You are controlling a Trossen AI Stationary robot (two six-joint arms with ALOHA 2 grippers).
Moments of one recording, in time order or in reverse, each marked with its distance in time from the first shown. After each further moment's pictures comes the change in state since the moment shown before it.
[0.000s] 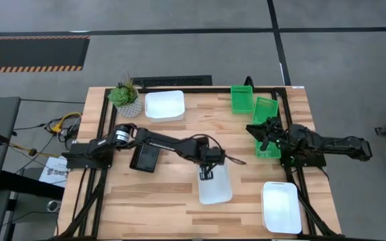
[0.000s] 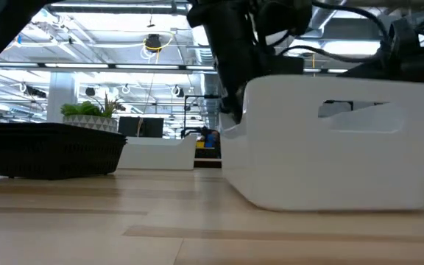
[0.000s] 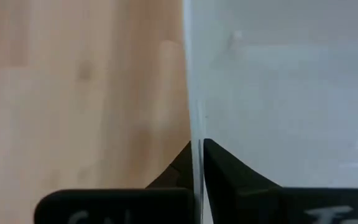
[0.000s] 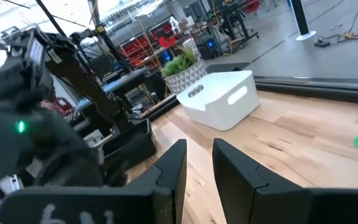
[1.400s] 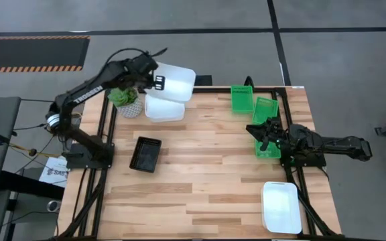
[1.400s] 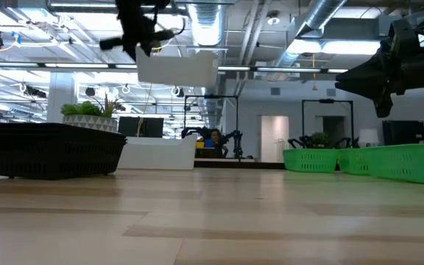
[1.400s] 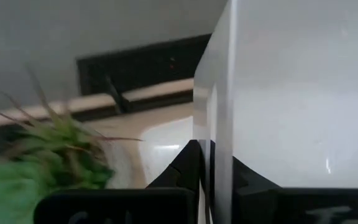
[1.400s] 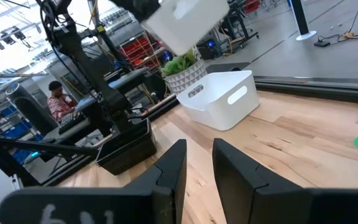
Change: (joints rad) left arm 0.735 -0.782 -0.300 -0.291 -0.145 -0.494; right arm 0.000 0.000 0.000 0.000 0.000 -0.001
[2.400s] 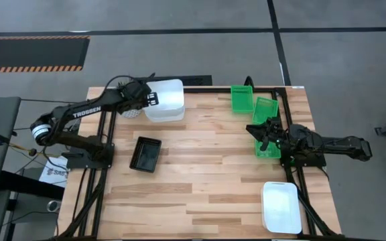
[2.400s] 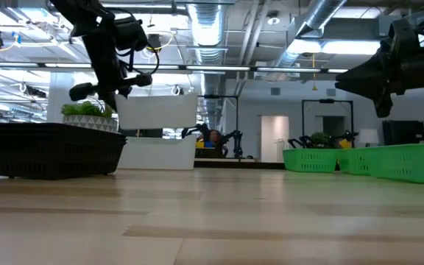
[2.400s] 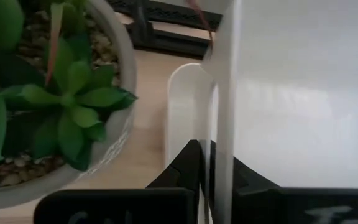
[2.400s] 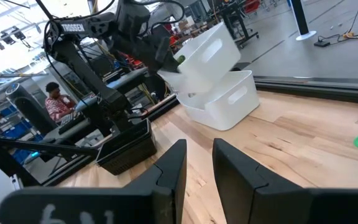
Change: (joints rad) left arm 0.018 -0.205 -0.672 0.477 0.001 -0.288; right arm 0.000 0.000 0.000 0.000 0.000 0.000
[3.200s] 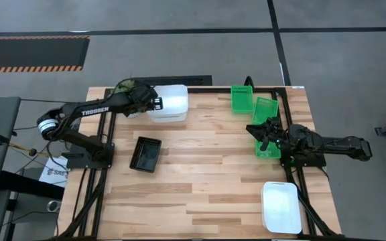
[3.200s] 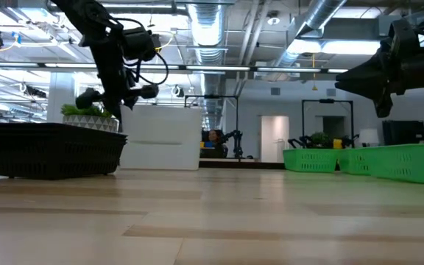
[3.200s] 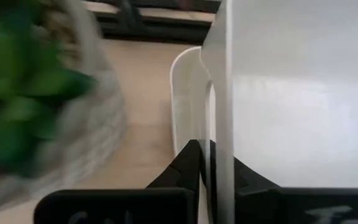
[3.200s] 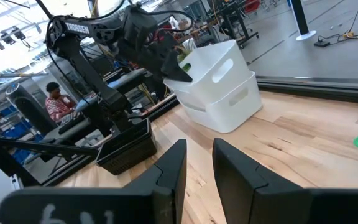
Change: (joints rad) left arm -0.048 0.102 -0.011 0.062 -0.035 0.046; right arm 0.000 0.000 0.000 0.000 0.000 0.000
